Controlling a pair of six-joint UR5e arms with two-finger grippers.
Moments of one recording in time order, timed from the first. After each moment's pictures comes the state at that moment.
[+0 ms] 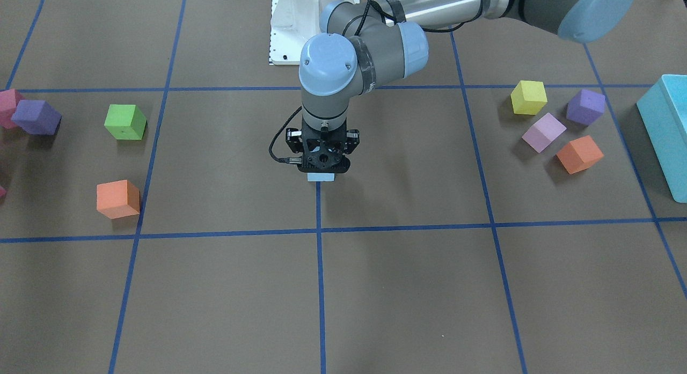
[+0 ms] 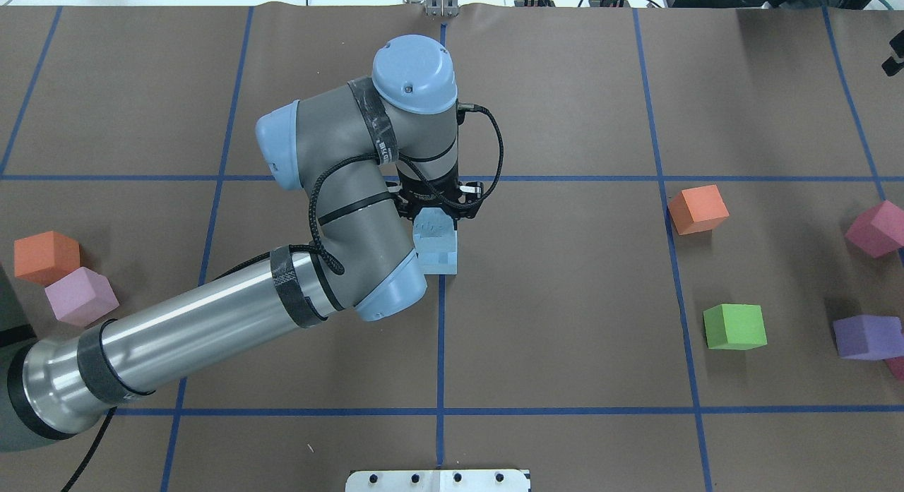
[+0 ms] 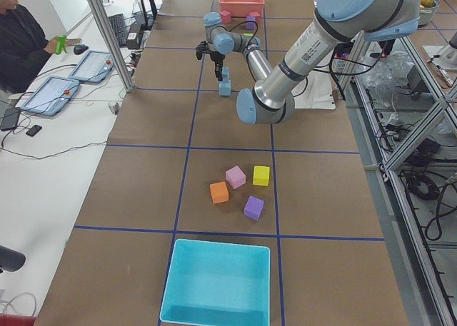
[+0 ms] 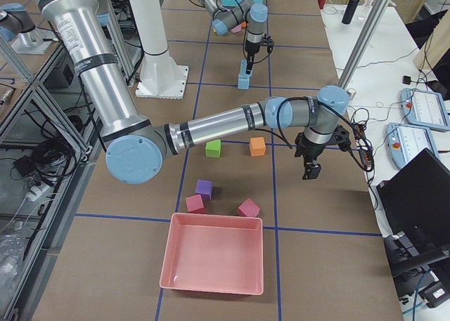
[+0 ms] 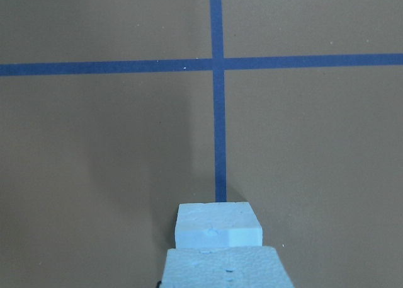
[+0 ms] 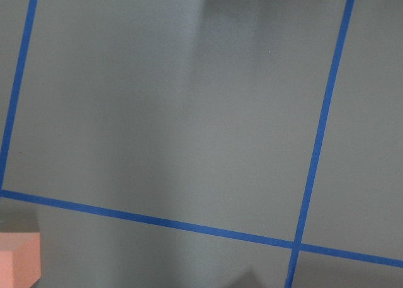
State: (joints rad) left arm -0.59 -2.54 -1.39 -1.53 -2.06 -1.12; right arm 1.45 -1.17 1.48 -1.79 2.29 -0.03
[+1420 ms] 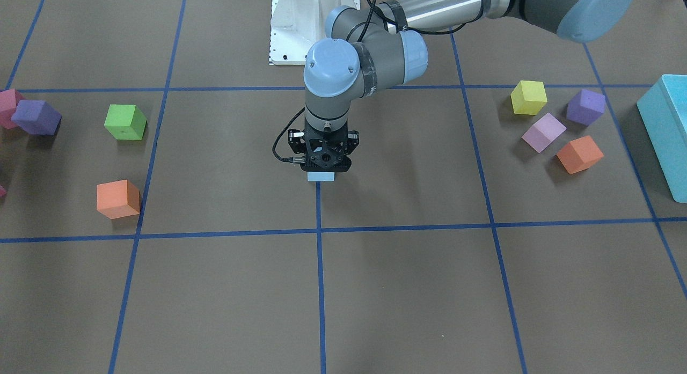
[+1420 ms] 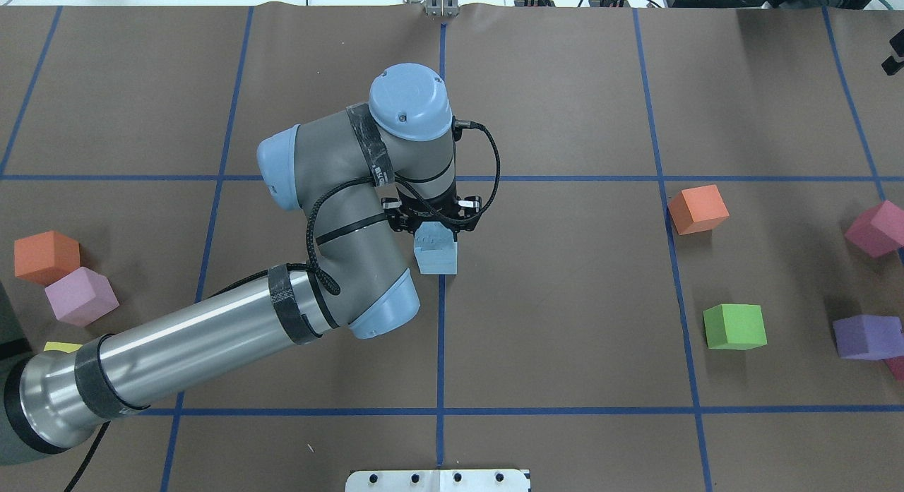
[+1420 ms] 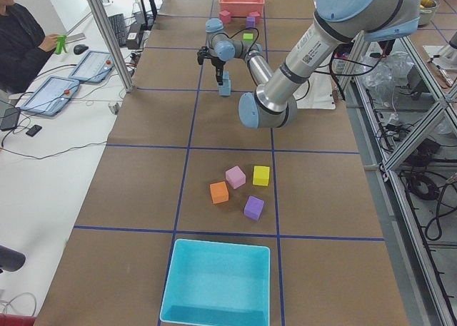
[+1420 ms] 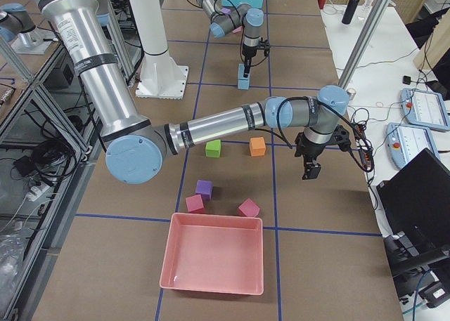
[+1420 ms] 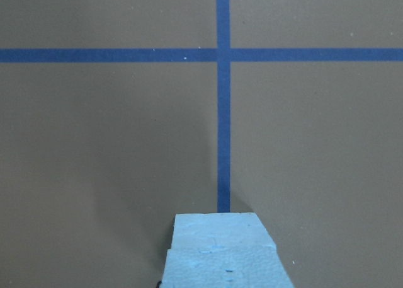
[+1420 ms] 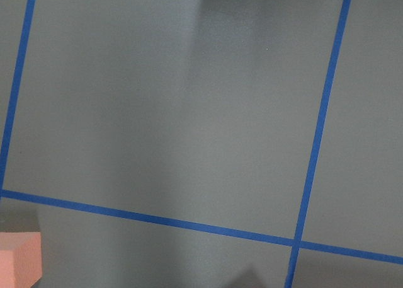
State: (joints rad) left arm -0.56 -2.51 -1.39 -1.57 -2.03 -1.15; right arm 1.45 -1.17 1.48 -1.79 2.30 -0.02
